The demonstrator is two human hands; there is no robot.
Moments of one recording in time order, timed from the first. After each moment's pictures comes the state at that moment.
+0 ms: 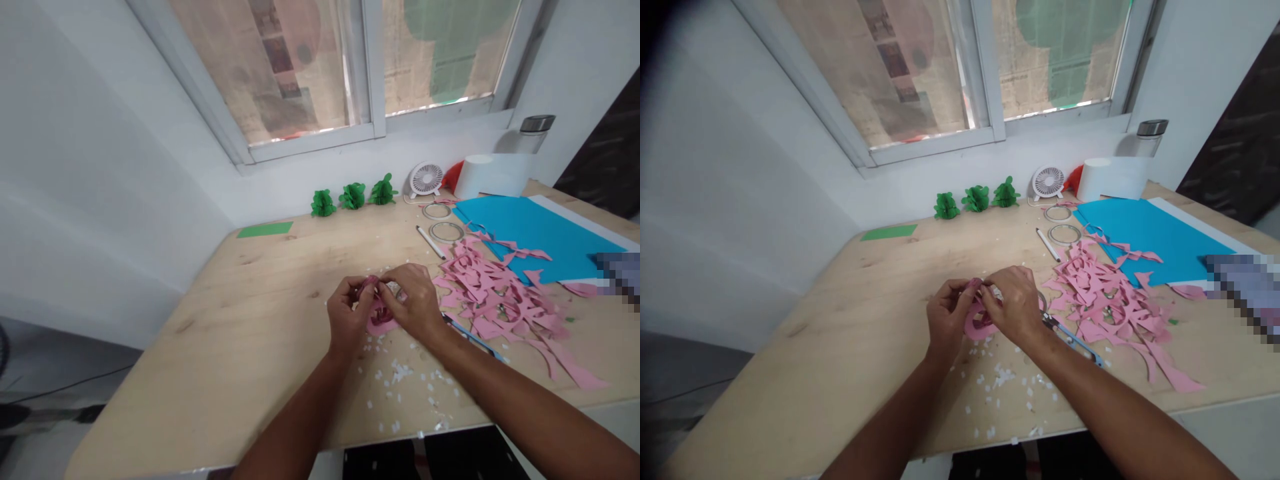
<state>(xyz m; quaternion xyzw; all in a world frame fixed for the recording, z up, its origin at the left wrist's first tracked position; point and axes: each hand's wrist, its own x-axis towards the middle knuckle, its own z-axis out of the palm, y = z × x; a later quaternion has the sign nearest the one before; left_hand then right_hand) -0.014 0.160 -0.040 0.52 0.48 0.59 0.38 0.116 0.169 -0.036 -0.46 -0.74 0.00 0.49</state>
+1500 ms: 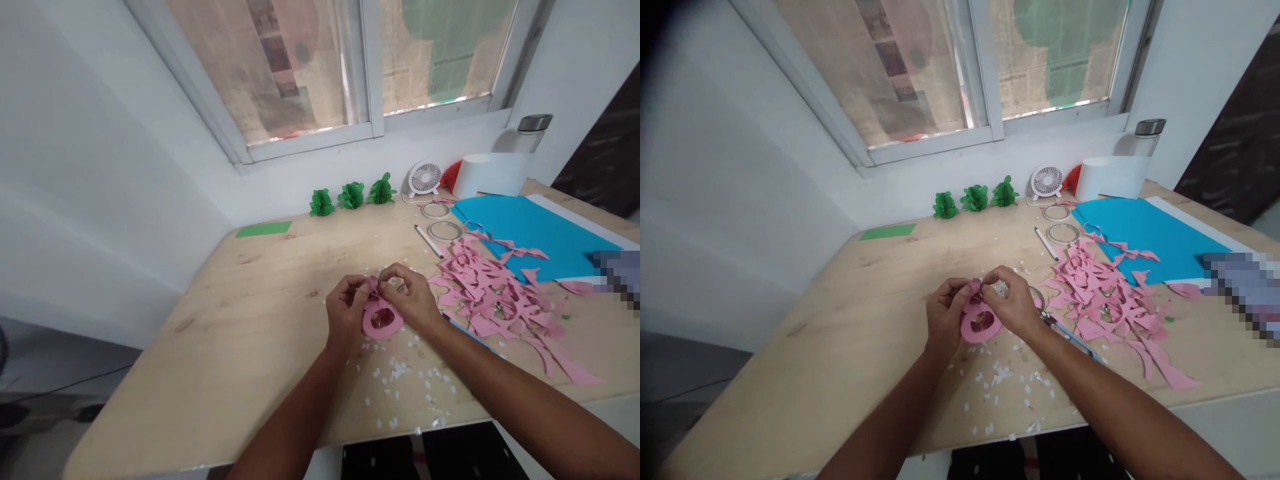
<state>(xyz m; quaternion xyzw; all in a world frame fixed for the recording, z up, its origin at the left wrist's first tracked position) -0.014 0.159 -0.035 0.47 0.42 0.61 0.48 0.116 0.170 -0.033 -0.47 -0.63 0.35 0.51</state>
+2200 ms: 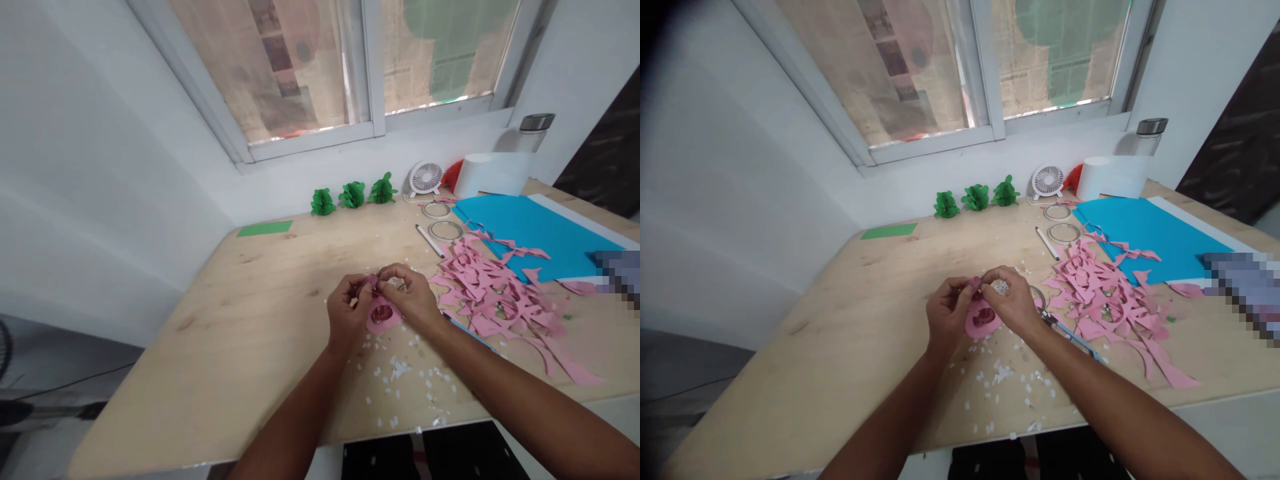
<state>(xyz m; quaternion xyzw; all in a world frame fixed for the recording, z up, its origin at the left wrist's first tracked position) -0.015 0.161 -0.042 0.55 0.46 0.60 0.36 0.115 0.173 -0.035 -0.46 -0.62 0.36 0.53</state>
